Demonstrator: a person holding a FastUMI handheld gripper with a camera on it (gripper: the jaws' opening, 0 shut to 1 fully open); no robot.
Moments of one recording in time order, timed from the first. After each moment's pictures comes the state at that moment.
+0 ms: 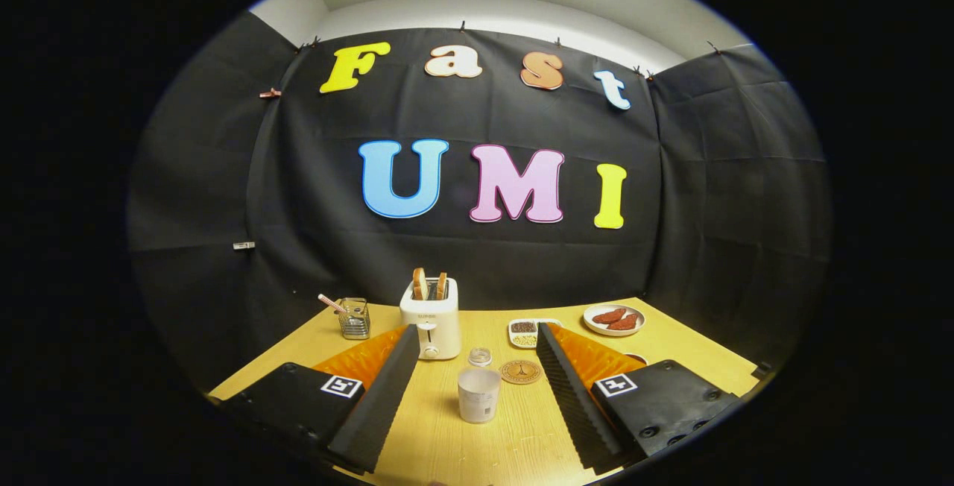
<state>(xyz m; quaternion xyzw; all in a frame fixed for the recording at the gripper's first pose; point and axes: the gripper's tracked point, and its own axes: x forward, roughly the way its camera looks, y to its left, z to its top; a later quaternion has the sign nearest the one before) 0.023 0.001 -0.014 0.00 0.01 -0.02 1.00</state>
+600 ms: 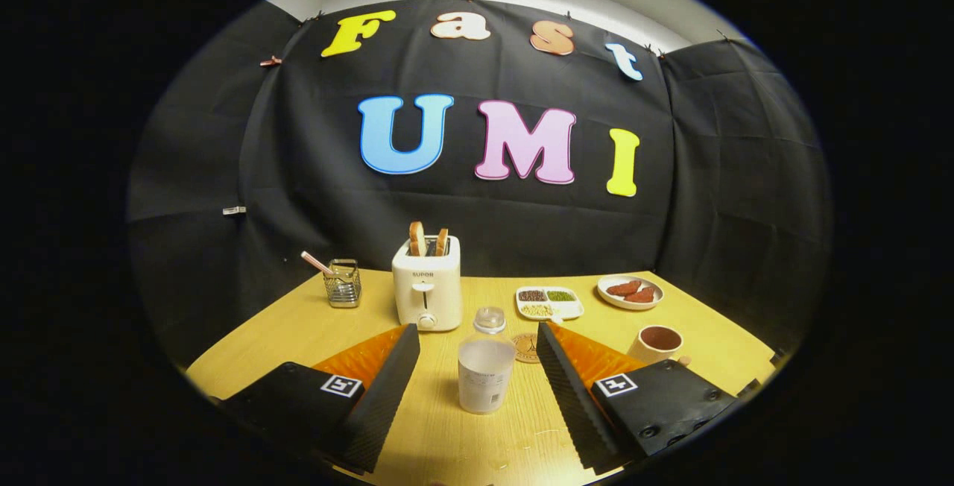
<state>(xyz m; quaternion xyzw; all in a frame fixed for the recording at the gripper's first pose) 0.079 0.003 -0.108 0.00 0.07 -0.03 1.00</state>
